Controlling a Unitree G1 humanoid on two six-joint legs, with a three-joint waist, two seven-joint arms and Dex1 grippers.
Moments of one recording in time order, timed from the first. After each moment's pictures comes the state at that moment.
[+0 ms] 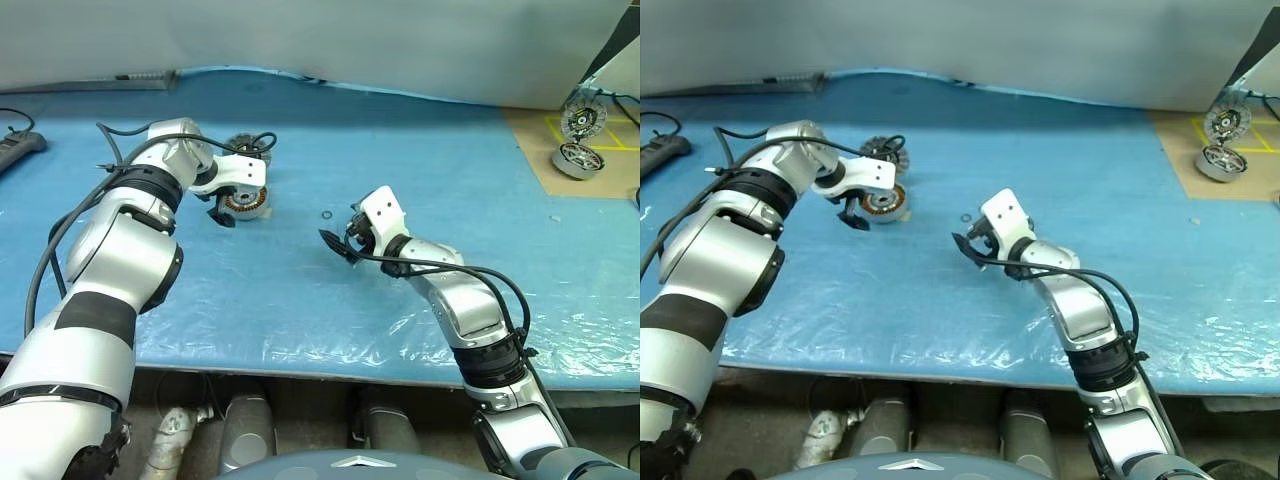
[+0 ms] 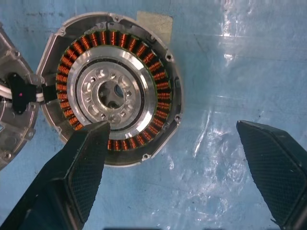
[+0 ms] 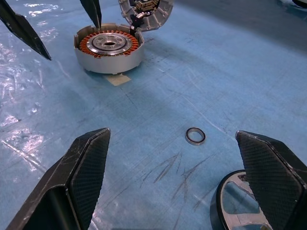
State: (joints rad) left arm -1.39 0.46 -0.52 1.30 0.55 -0.06 -1.24; right arm -0.43 -0.27 0.20 -0.23 0.10 0.69 0.45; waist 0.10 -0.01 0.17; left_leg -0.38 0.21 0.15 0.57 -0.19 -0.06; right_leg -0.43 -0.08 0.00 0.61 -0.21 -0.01
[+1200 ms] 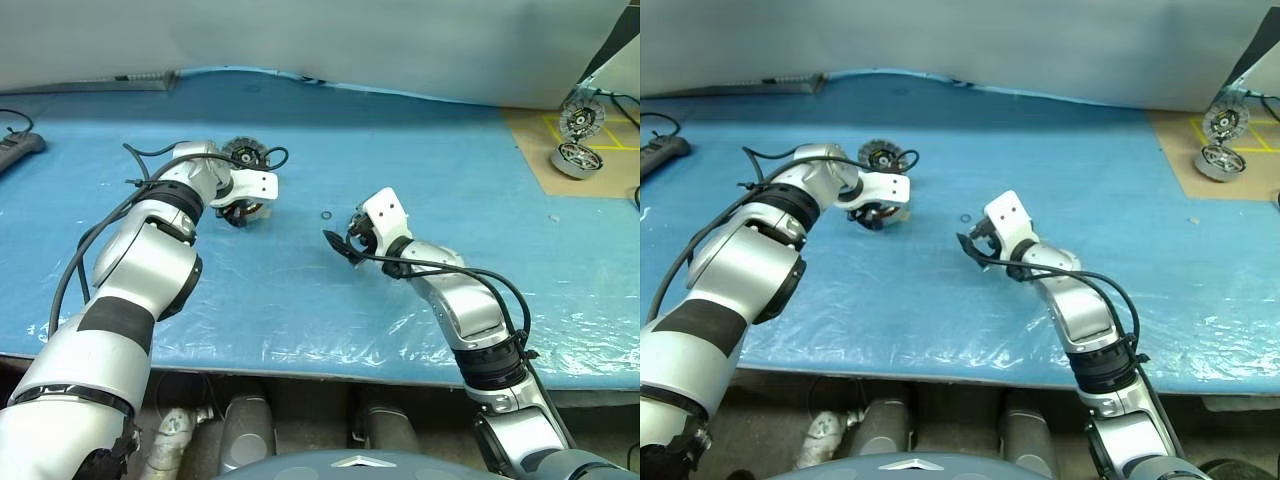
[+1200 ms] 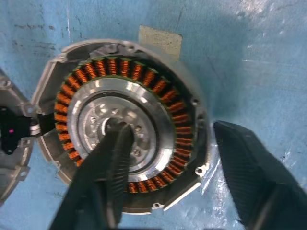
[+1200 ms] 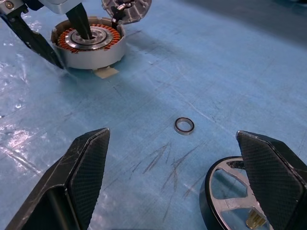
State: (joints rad) left arm -1.35 0.39 -0.51 1.33 0.60 -0.01 -1.11; right arm -0.42 -0.27 0.20 -0.23 0.10 0.71 0.40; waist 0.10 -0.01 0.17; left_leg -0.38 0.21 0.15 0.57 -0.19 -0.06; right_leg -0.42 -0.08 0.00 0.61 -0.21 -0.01
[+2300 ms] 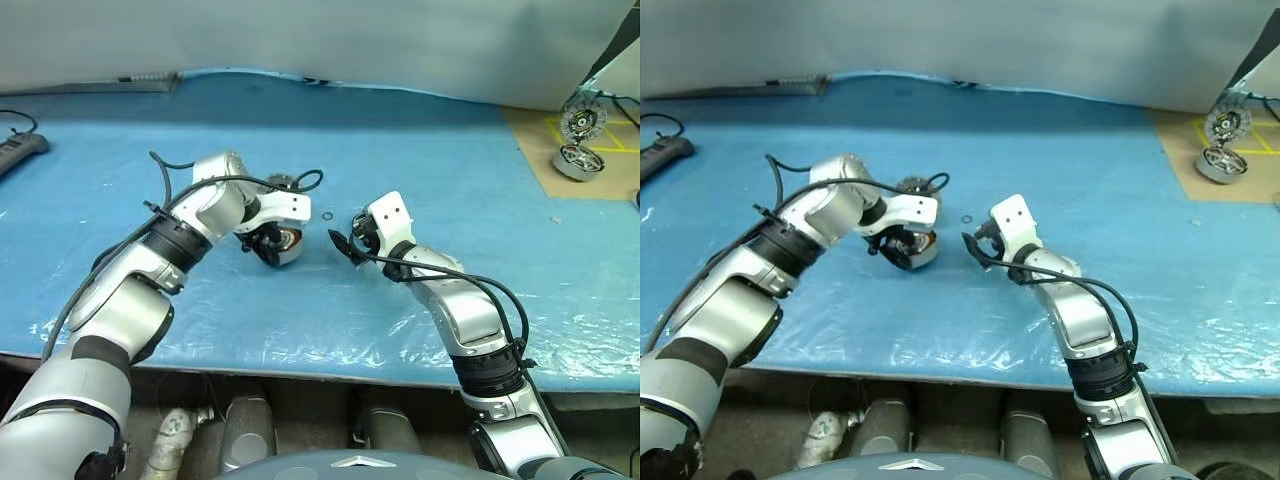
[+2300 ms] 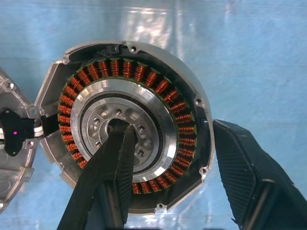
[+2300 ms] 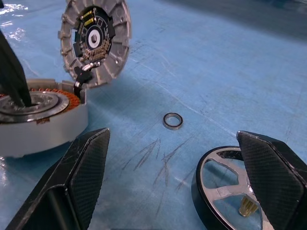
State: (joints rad) left arm -1.04 0.53 -0.64 0.30 0.34 0.66 -1.58; right arm -0.38 -0.24 0.17 -0.23 0.10 0.69 0.34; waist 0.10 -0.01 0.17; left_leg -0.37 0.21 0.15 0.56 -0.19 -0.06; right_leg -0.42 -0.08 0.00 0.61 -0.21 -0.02
